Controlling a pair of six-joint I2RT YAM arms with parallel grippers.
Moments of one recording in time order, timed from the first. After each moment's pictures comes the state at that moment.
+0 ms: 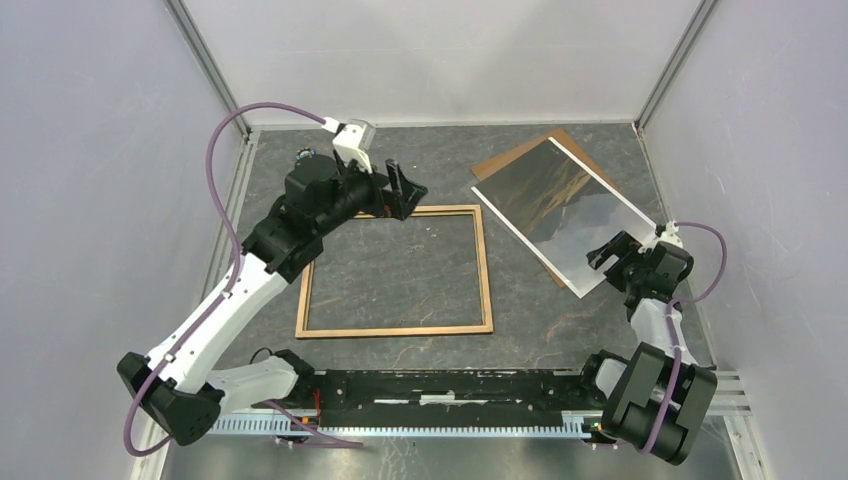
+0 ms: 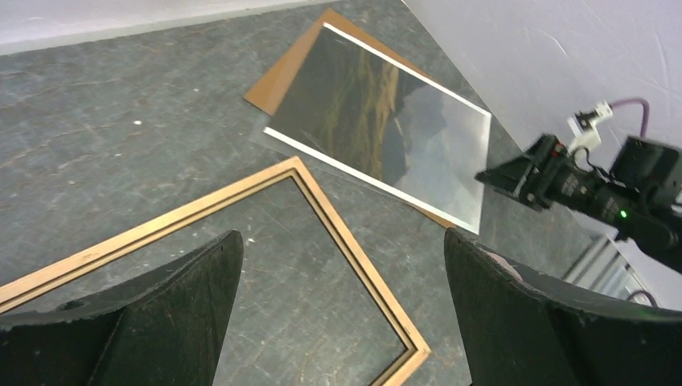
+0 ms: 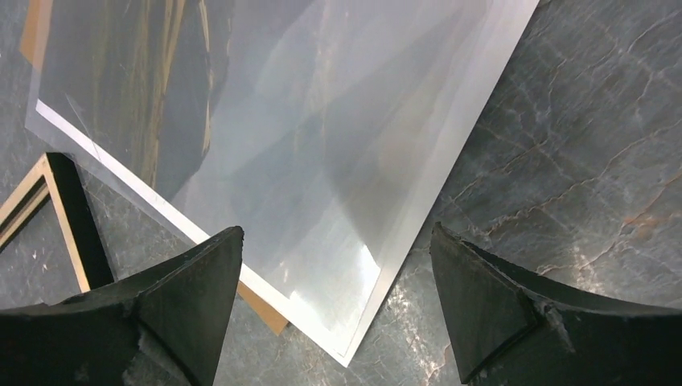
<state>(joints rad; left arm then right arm) -0.58 1.11 1.21 -0.31 0.10 -0.33 -0.48 1.04 0.35 0.01 -0.34 0.36</state>
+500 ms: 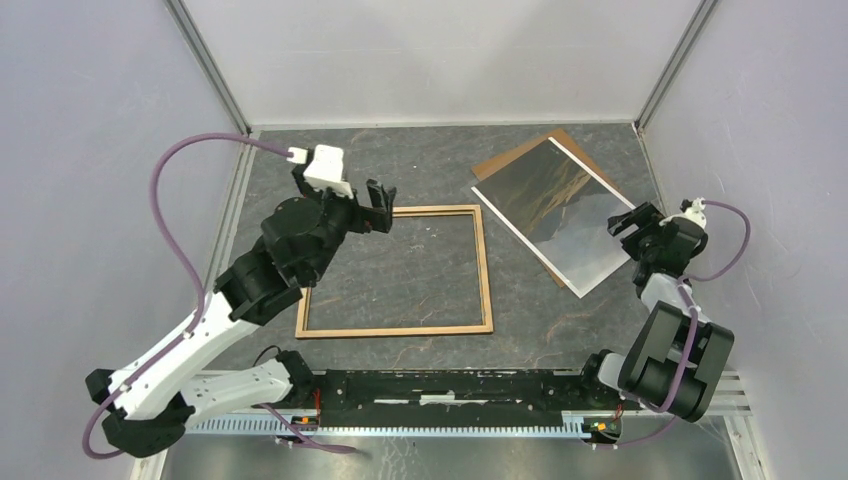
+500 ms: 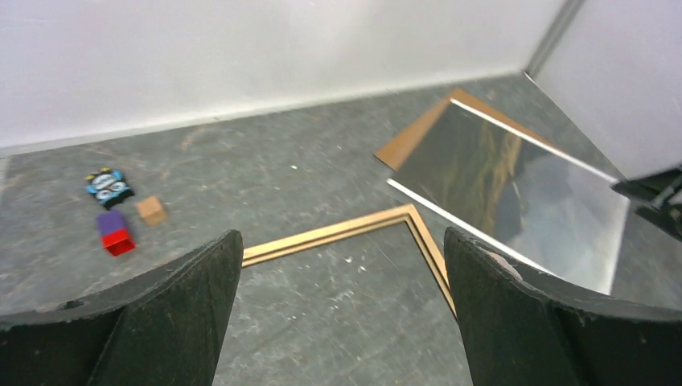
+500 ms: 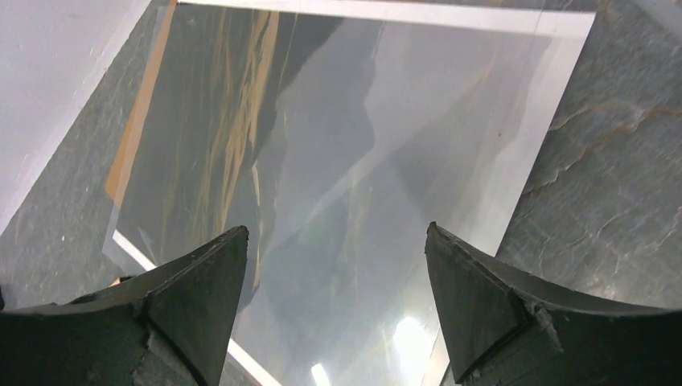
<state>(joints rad) -0.89 0.93 1.17 -0.34 -0.53 -0.15 -0.50 1.25 0.49 0.28 -0.30 0.50</state>
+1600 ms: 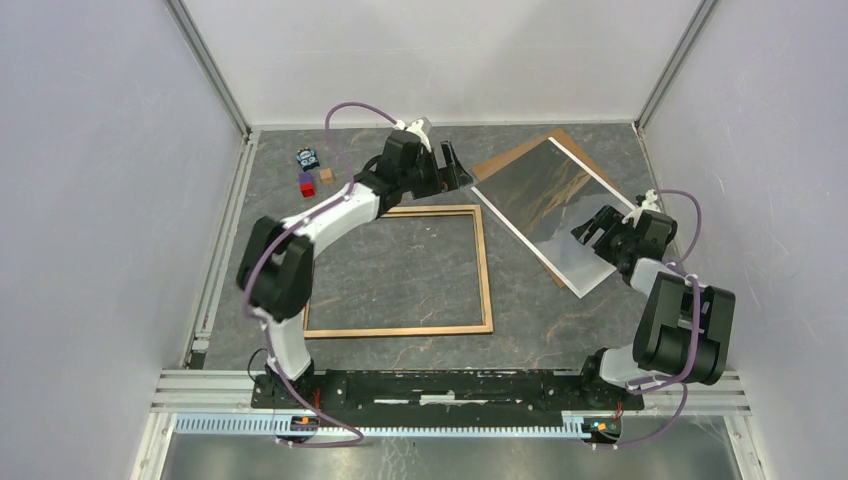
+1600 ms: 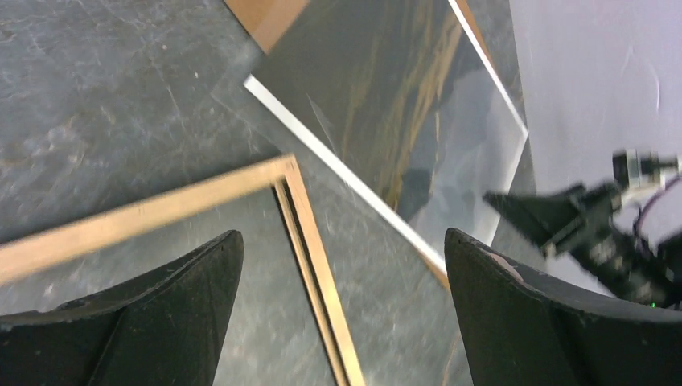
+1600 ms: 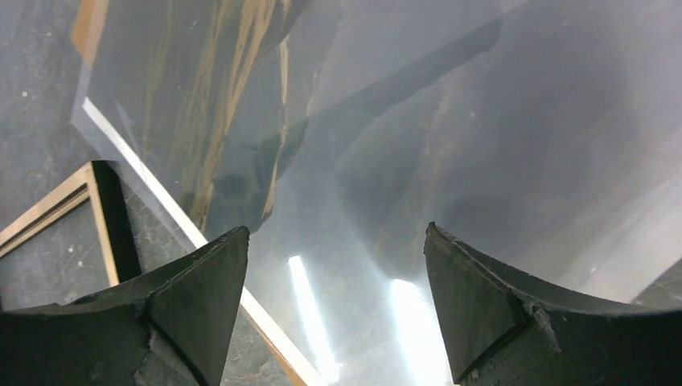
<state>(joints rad) -0.57 1.79 1.37 -0.08 0.19 -0.63 -0.36 1.44 0.56 0.19 -0.39 0.37</state>
